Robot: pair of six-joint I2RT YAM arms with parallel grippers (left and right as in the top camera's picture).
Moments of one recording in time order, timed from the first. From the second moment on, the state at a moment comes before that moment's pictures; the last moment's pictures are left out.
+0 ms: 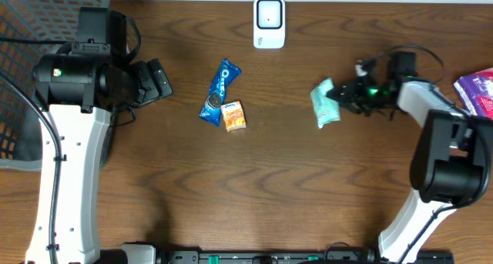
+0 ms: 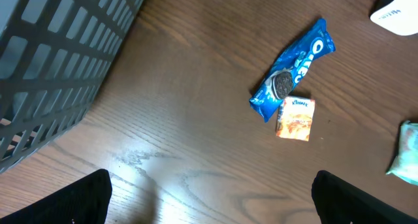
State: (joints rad) left arm -0.06 1.50 1.76 -1.44 -0.04 -0.46; right arm -0.16 2.05 1.27 -0.52 -0.79 0.31
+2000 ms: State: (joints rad) left arm -0.06 1.50 1.76 -1.44 -0.04 -0.46; right arm 0.02 1.99 1.31 0.07 -0.76 0.53
